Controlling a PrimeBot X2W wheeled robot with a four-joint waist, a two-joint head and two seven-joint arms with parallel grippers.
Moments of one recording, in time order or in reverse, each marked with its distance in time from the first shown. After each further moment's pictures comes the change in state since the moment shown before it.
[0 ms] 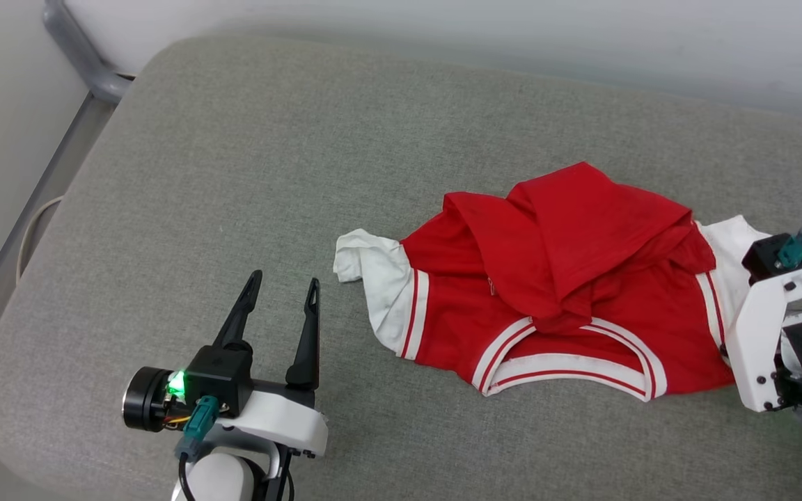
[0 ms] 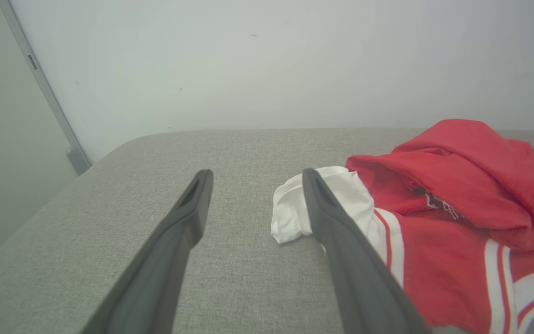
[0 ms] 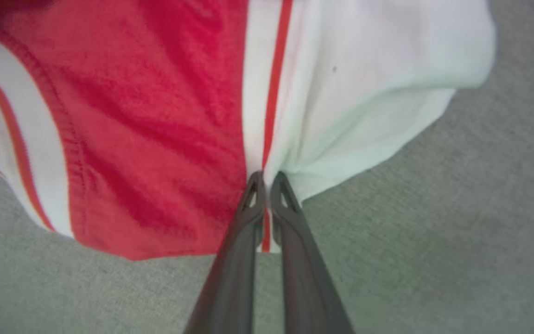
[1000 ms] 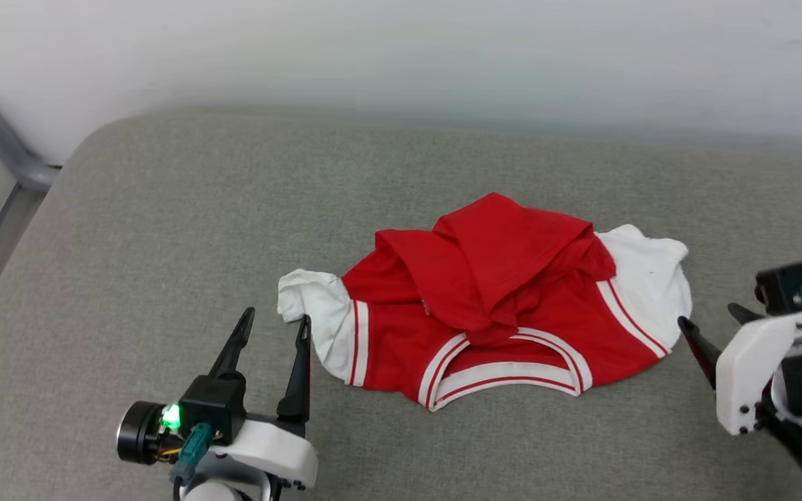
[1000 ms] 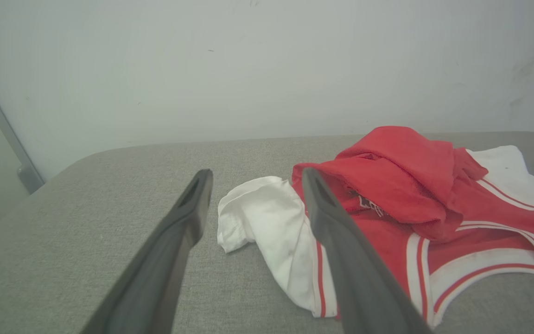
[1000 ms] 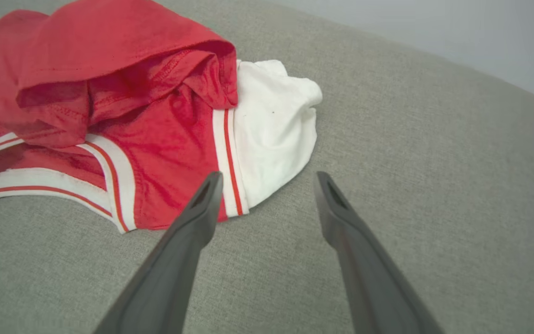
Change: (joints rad) left arm 0.070 0.056 -0.039 0.012 -0.056 0.037 0.000; right arm 0.232 0.168 -0.227 -0.269 -0.172 0.000 -0.434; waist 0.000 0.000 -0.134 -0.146
